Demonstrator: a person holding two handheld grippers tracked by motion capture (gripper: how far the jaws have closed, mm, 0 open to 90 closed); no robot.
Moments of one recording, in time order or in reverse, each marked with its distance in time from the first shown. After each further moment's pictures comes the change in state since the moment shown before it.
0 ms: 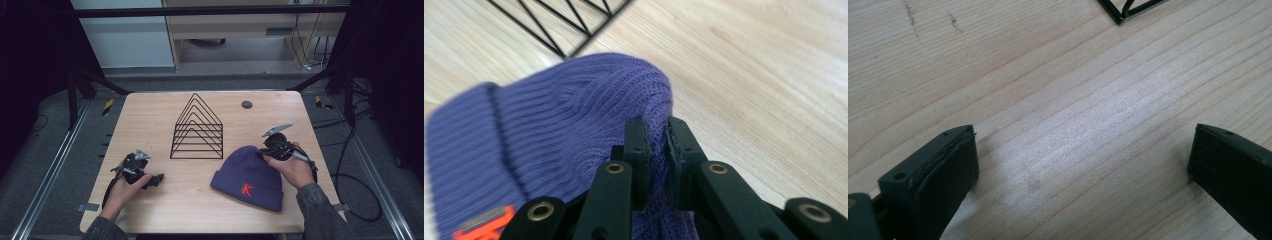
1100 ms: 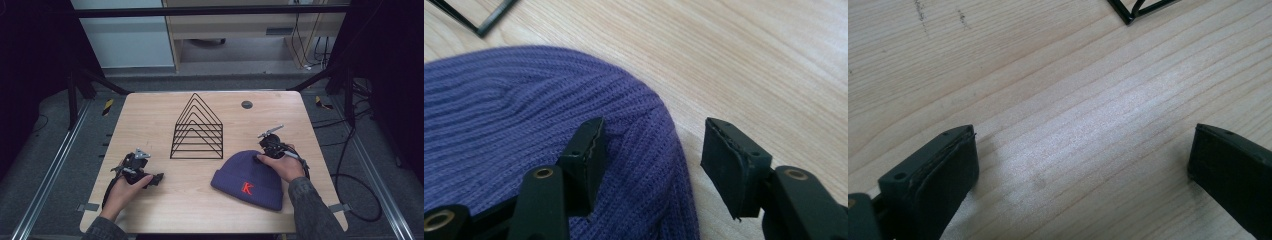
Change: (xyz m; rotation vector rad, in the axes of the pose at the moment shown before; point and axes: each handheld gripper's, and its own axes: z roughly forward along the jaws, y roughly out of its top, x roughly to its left) left arm 0.000 0.001 0.000 0.010 0.020 -0.025; right arm -0.023 -0.010 0.061 0.125 -0.088 0.069
